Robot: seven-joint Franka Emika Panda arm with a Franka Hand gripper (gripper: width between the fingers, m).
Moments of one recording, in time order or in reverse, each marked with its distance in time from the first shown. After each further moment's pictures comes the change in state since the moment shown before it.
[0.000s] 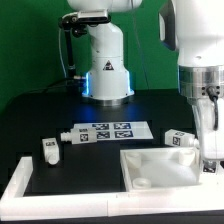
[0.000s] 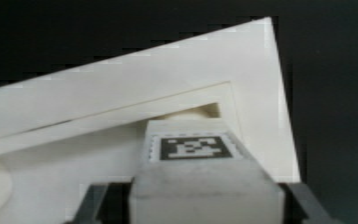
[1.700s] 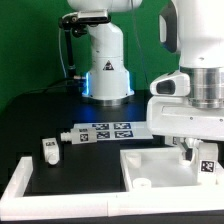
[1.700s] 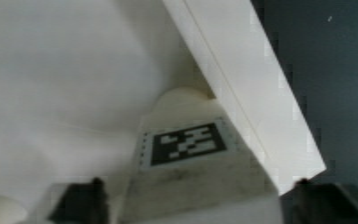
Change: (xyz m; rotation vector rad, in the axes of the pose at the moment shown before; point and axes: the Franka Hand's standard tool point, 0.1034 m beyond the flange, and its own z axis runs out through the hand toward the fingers) arm 0.002 0.000 0.002 -0.009 0.028 -1.287
